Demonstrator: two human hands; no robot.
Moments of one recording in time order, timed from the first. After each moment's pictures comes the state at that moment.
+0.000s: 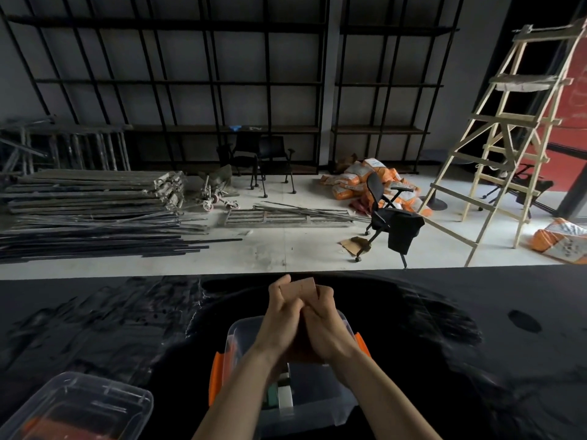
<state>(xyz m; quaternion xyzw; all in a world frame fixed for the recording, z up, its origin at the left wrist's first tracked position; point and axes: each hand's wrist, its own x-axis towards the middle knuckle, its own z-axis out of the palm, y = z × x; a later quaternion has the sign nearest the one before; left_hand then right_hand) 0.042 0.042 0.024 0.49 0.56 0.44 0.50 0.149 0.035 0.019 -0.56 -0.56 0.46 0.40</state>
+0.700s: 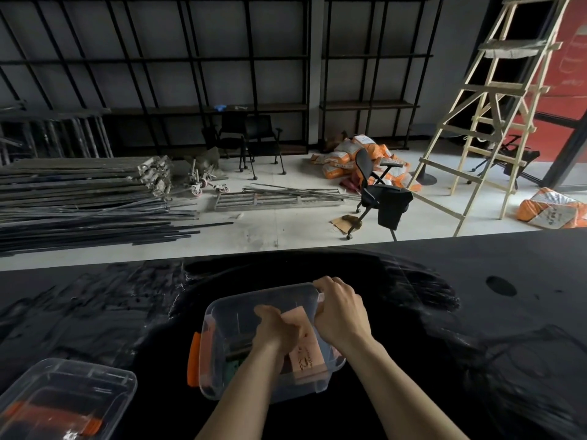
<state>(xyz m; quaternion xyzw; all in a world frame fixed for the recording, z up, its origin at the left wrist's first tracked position) 0.081 0.036 -0.042 0.46 0.77 0.21 0.39 0.200 0.028 0.004 -0.69 -0.66 0.15 0.23</state>
